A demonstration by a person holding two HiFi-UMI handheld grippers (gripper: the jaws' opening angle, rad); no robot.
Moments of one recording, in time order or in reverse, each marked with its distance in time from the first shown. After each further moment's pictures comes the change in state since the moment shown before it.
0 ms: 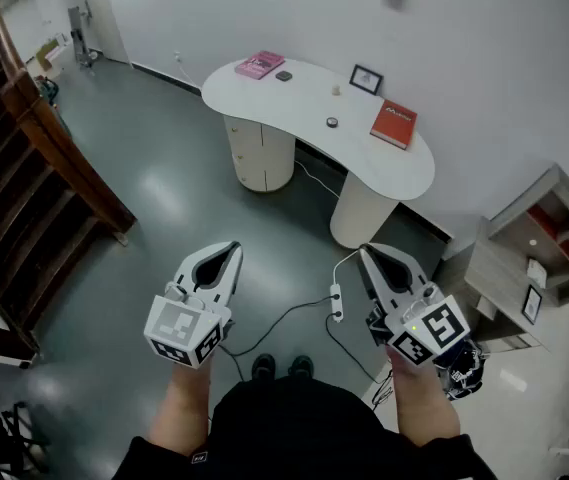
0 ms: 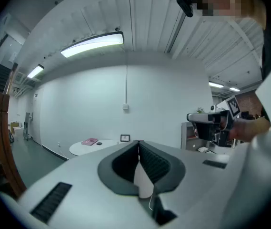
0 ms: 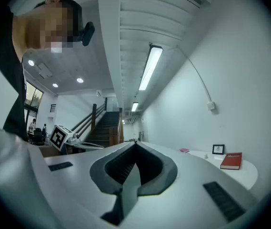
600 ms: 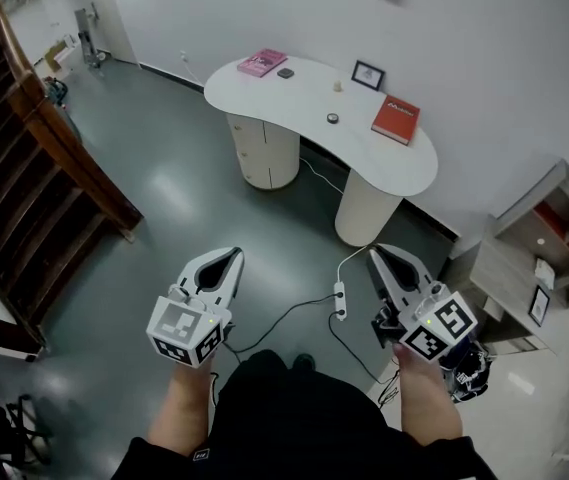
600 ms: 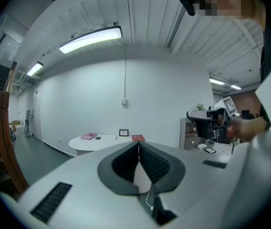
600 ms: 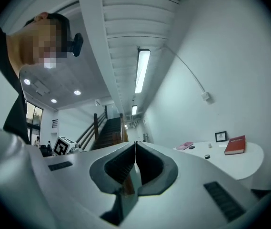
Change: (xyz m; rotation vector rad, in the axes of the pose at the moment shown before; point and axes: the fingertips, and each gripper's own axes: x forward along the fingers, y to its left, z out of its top) left arm 0.011 -0.033 -0.022 -0.005 0.053 0.007; right arm -0.041 -0.036 -0.014 0.153 -0.046 0.042
